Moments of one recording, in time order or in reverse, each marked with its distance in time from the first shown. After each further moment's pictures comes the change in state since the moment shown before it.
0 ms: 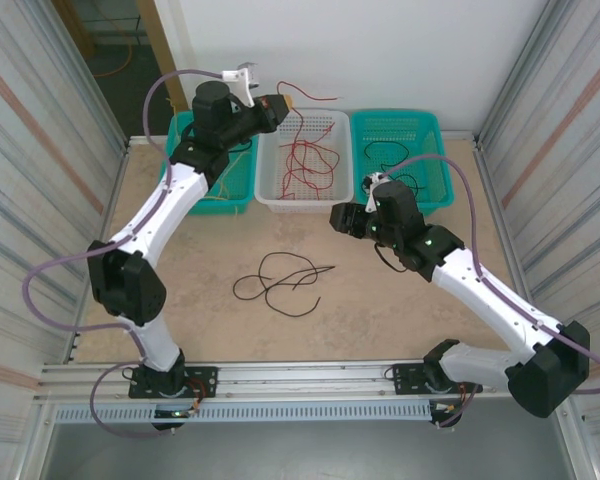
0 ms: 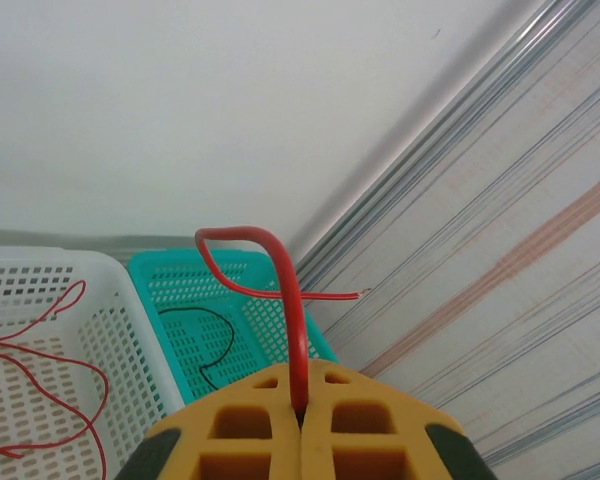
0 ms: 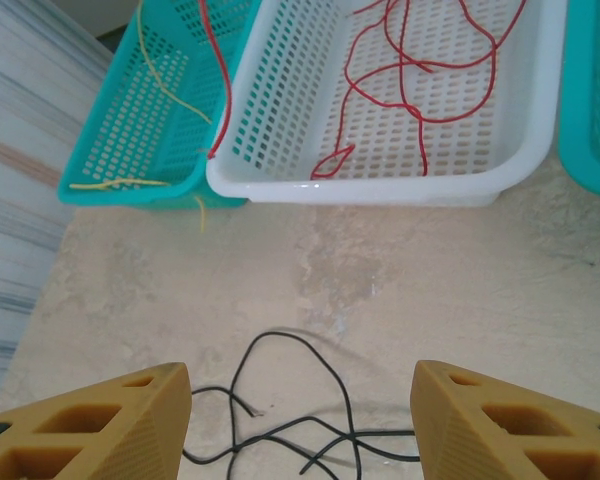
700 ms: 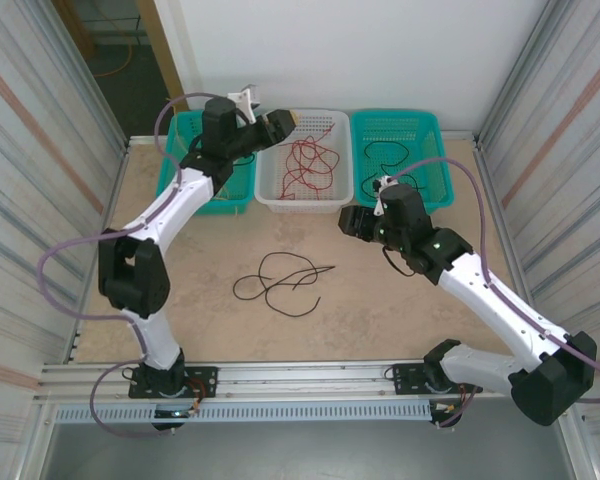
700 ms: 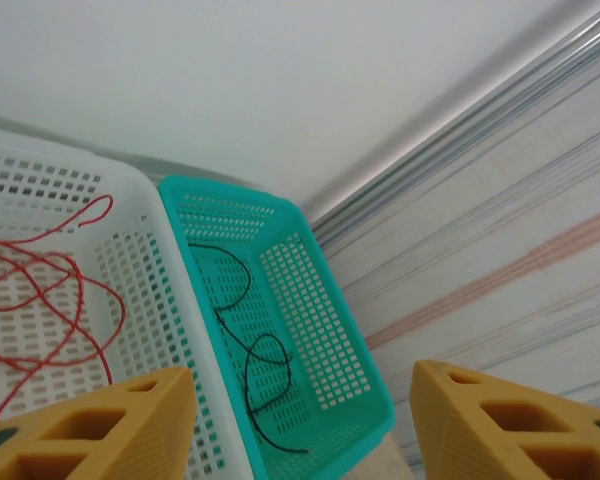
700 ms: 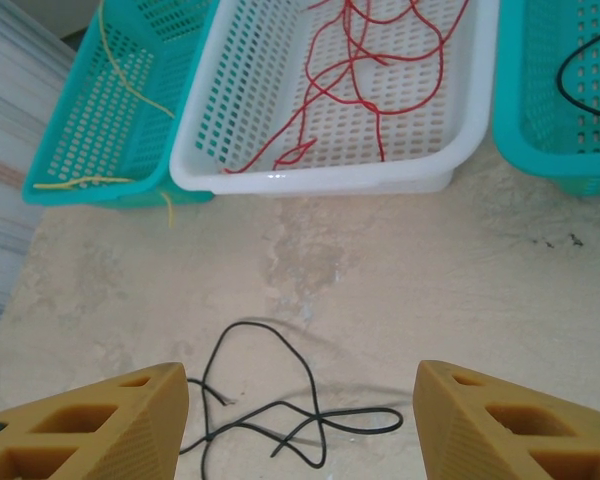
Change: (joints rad) left arm 0.026 0.000 -0.177 0.082 0.045 -0.100; right arm -0.030 -0.042 -0.010 -0.074 0.022 -0.004
